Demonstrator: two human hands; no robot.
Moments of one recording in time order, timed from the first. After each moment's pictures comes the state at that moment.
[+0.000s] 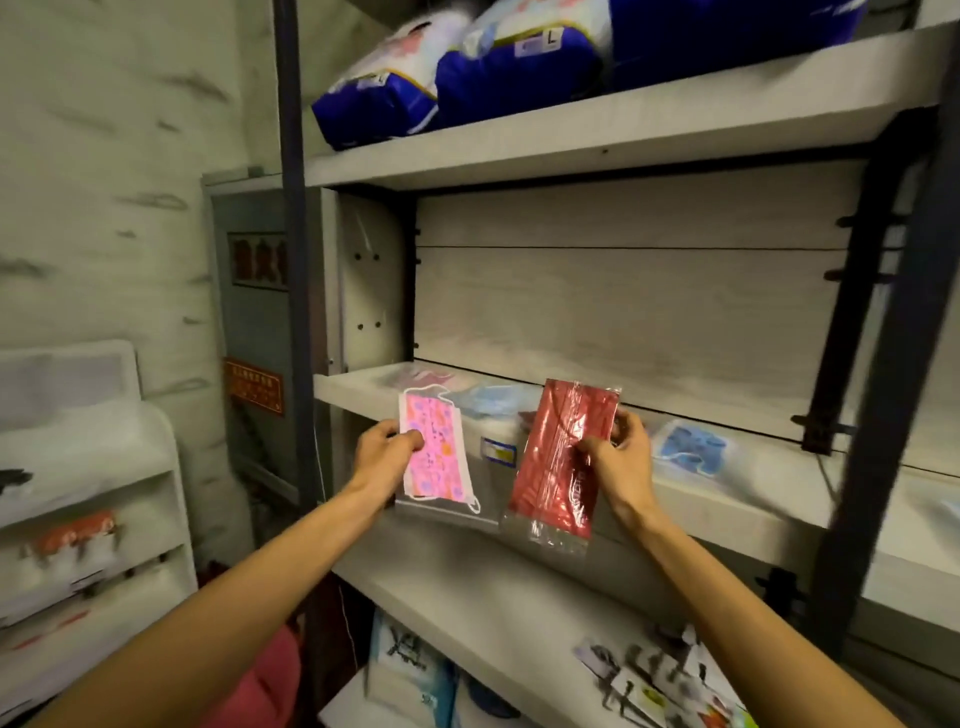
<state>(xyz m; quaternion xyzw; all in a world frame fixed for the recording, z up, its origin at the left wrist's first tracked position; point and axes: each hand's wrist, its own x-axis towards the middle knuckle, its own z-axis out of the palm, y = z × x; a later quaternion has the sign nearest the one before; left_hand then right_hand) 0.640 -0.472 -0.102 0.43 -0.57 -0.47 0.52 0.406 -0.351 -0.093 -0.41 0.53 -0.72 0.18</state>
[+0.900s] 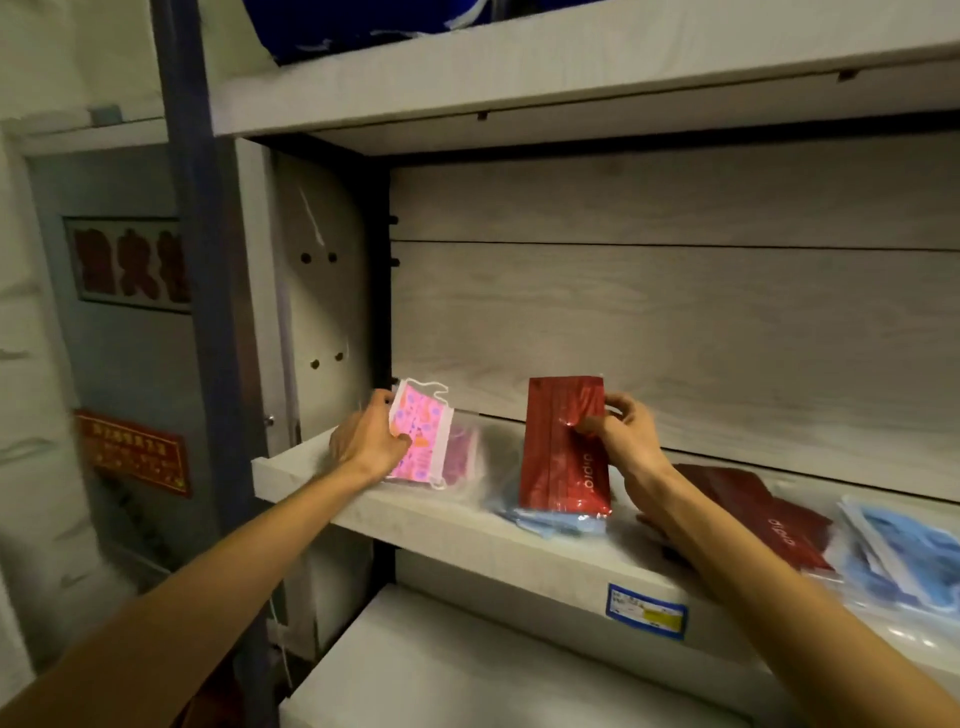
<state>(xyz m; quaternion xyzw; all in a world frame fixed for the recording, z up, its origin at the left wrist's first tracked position) 0.620 -0.837 -0.066 0.46 -0.82 -0.14 0.31 0.387 -0.643 -0.050 -0.35 0.61 -0.68 0.19</state>
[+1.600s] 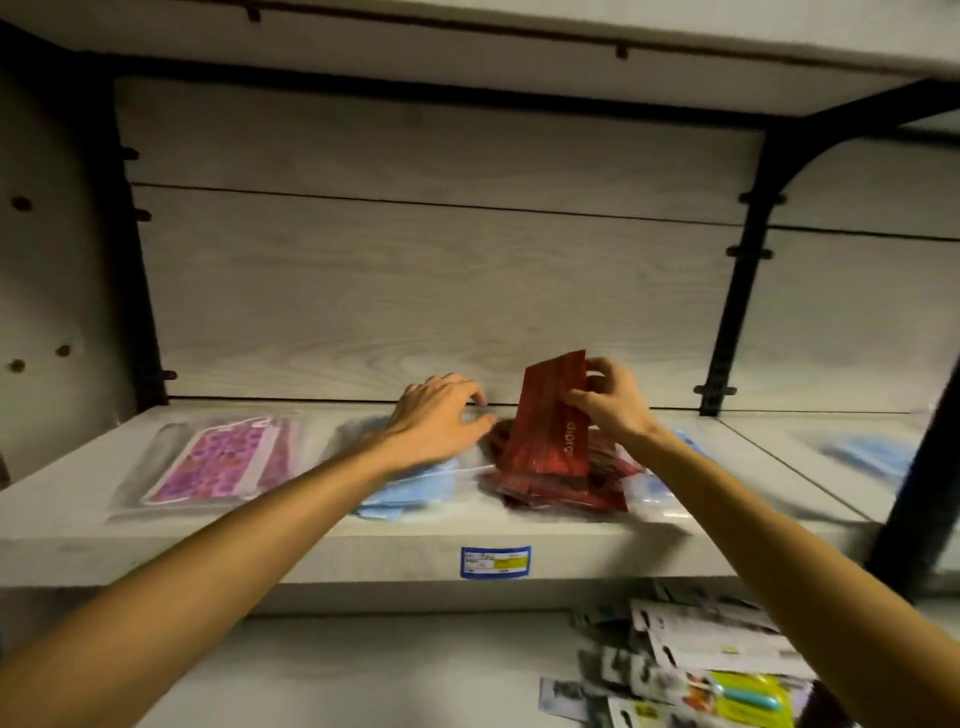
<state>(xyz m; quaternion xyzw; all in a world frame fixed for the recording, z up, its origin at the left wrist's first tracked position) 0.439 -0.712 -0.052 0.05 -0.96 -0.09 0.24 0.302 -0.510 -0.046 -0.27 0.78 -0.56 -0.02</state>
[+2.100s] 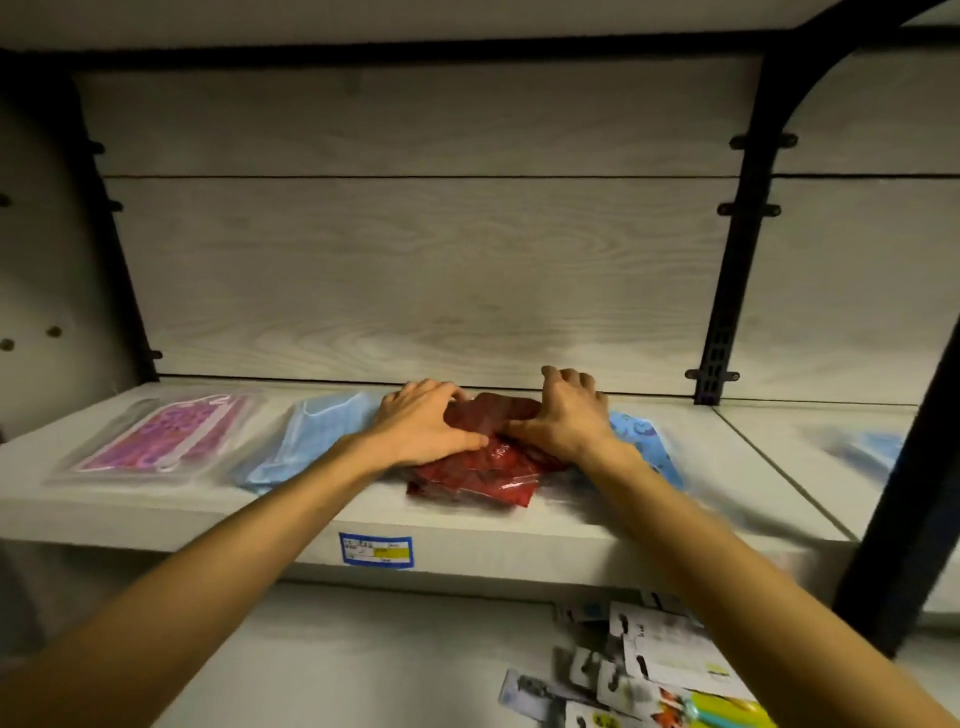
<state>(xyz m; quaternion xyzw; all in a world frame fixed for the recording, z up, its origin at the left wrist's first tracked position) 0.385 -0.646 -0.071 0.19 -0.97 -0.08 0.15 0.258 -0.490 -0.076 -0.33 0.91 -0.21 -0.12</state>
